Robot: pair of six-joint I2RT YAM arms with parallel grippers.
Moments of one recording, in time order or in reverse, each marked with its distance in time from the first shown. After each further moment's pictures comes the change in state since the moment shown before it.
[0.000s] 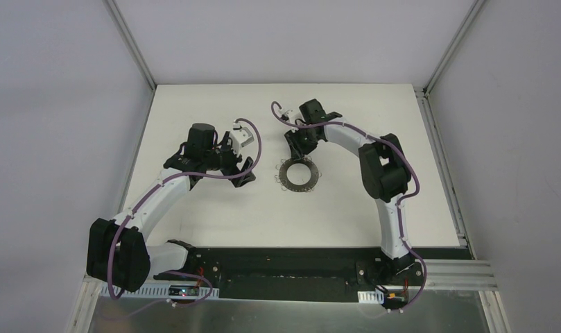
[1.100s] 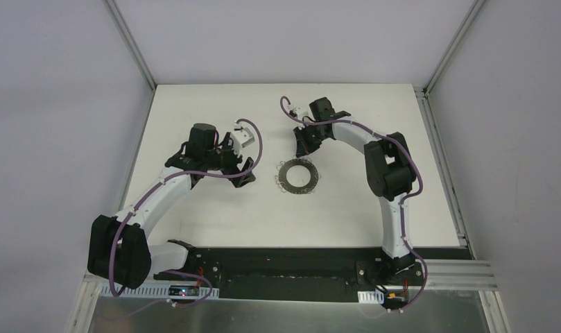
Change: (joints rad) left arm 0.000 0.013 0.000 -0.001 0.000 0.009; right arm -0.069 0.003 -0.013 0.020 -0.160 -0.004
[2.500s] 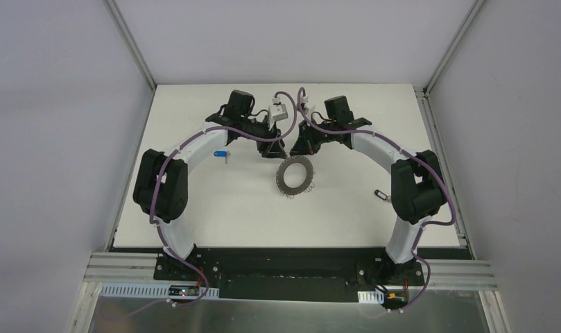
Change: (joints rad) left arm -0.098 0.560 0.517 0.016 0.366 0.031; right arm -0.013 -0.345 -0.296 0.229 -0.365 0.117
